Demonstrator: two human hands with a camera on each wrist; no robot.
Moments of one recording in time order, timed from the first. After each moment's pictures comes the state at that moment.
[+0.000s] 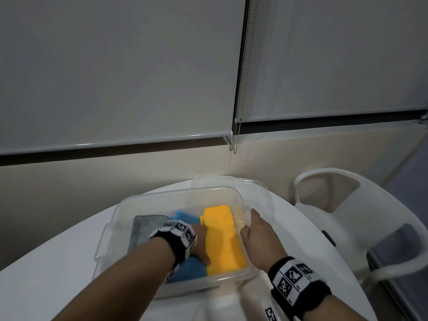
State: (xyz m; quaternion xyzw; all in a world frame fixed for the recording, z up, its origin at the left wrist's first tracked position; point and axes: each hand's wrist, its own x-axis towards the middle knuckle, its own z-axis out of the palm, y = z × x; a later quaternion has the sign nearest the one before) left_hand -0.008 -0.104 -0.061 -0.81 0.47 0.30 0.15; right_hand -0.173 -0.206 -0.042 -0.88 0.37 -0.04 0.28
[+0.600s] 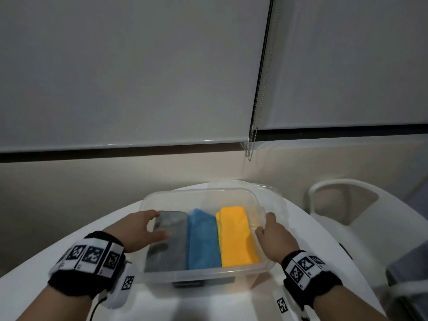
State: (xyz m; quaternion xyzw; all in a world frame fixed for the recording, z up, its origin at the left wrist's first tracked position) left_hand 0.015 0.061 0.028 -0.92 0.32 0.21 -0.10; right_hand -0.171 -0.206 -0.033 -0.89 0.37 0.00 0.25
